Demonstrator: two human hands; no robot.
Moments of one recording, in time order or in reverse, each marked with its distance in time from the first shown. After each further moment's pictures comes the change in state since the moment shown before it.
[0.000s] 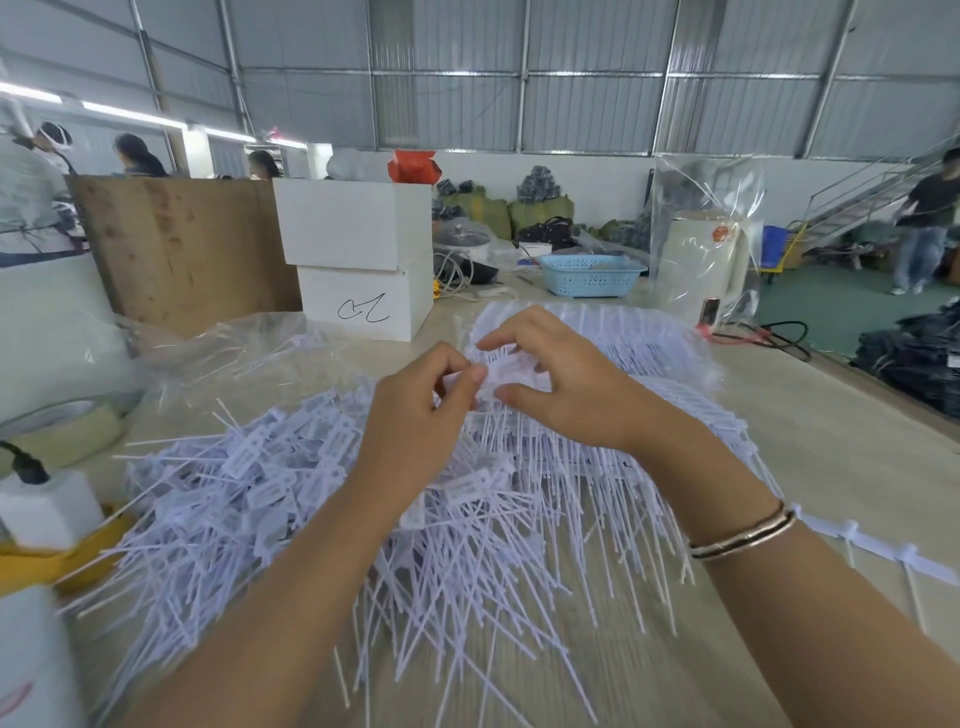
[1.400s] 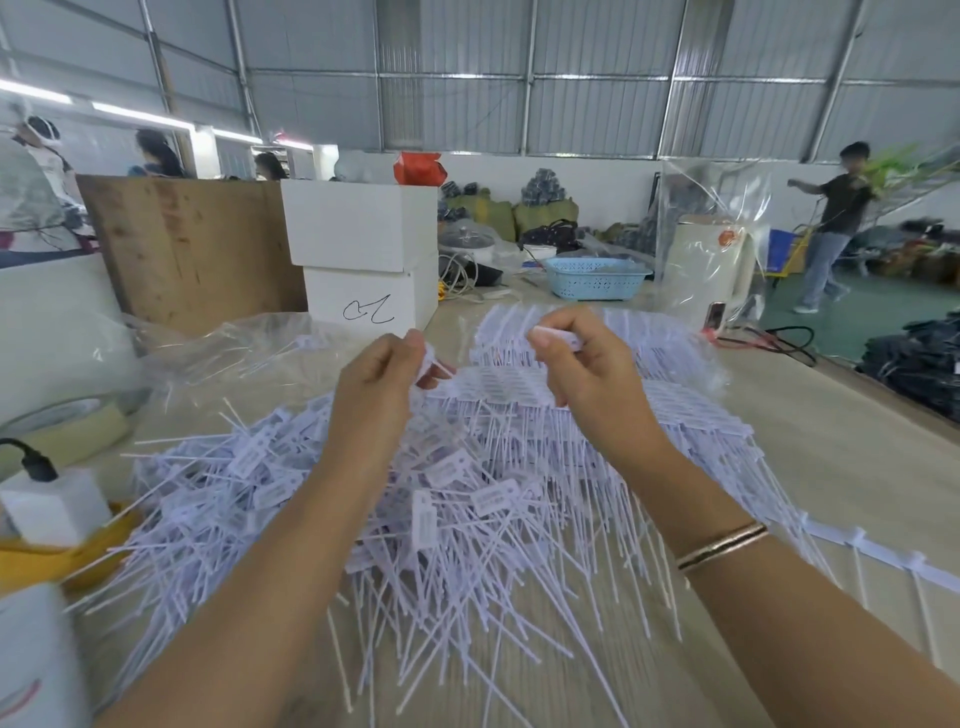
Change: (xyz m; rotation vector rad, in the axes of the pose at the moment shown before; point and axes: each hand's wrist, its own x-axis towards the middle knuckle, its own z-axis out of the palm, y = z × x) left_hand 0.012 -0.011 -0.020 -0.353 0.174 -0.278; right_hand -0.006 0.000 0.016 0.505 0.464 0.079
